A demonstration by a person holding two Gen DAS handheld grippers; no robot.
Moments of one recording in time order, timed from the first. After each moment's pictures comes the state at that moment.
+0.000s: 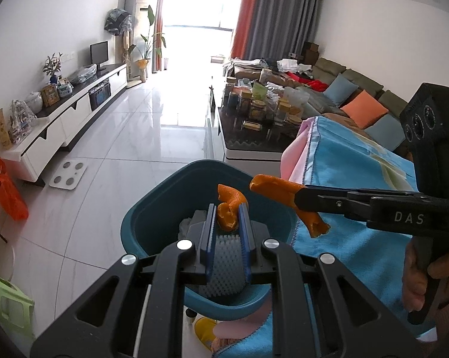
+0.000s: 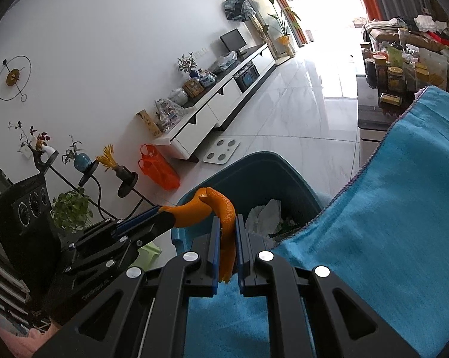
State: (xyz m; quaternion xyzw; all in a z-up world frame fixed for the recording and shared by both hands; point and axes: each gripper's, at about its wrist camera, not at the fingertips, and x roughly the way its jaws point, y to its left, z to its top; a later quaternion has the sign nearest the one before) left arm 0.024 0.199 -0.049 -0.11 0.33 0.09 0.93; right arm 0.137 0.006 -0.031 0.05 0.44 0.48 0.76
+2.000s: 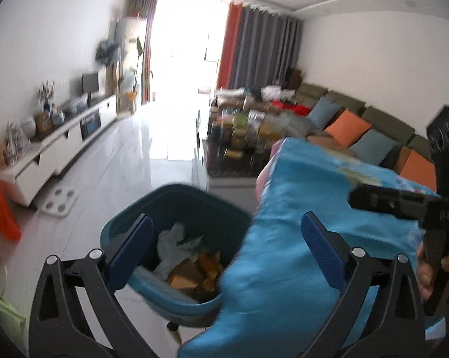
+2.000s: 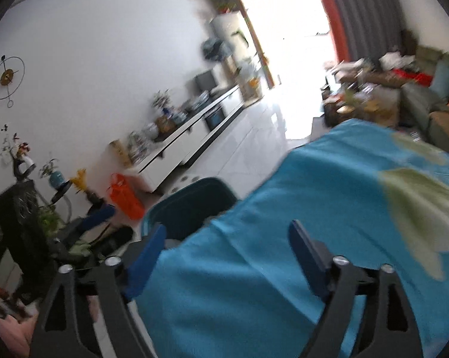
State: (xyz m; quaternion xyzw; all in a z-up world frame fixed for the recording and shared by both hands) left arm -0.001 0.125 -0.030 -0.08 0.24 0.06 0.97; right arm 0.090 -0.109 0.004 0.04 0.34 0.39 0.85
